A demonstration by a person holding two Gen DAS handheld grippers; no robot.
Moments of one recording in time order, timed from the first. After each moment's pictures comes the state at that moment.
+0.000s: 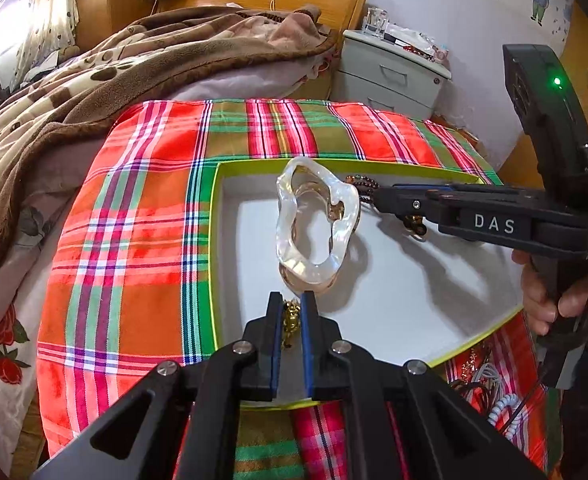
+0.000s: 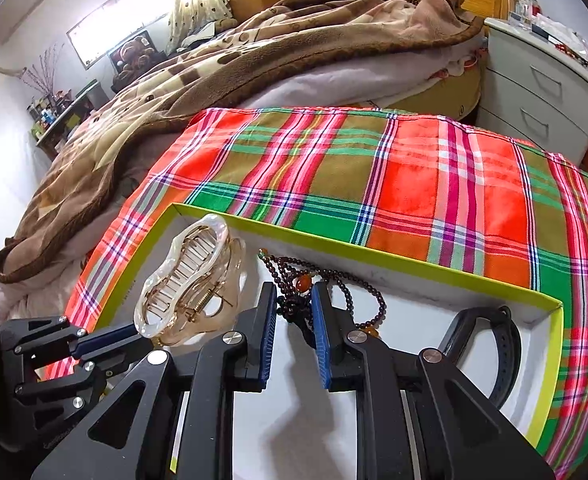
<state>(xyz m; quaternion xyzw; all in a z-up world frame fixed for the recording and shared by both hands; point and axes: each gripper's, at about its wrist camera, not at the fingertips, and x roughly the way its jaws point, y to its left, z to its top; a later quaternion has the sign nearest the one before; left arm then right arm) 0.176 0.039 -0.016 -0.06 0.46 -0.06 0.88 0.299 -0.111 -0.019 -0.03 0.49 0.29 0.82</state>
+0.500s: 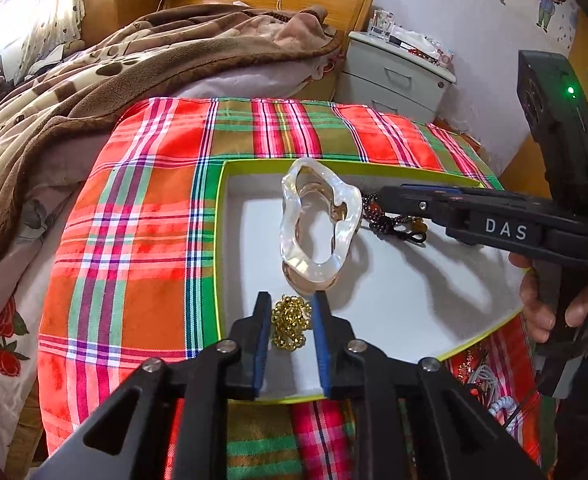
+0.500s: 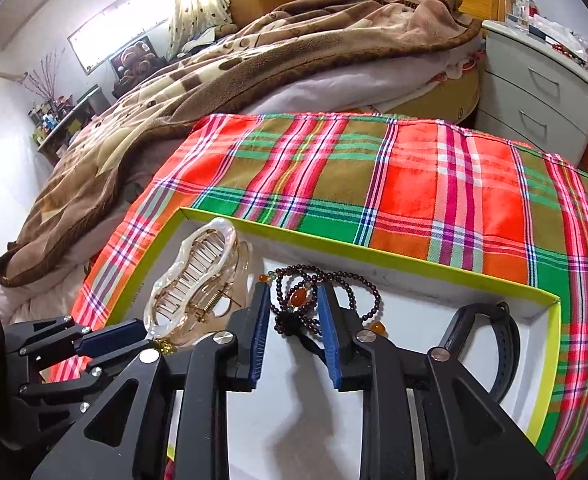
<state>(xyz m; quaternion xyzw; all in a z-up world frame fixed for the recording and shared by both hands) 0.172 0.041 -0.012 -0.07 0.46 -0.05 0.88 0.291 -0.115 -0.011 -0.02 0.48 0.29 0.83</state>
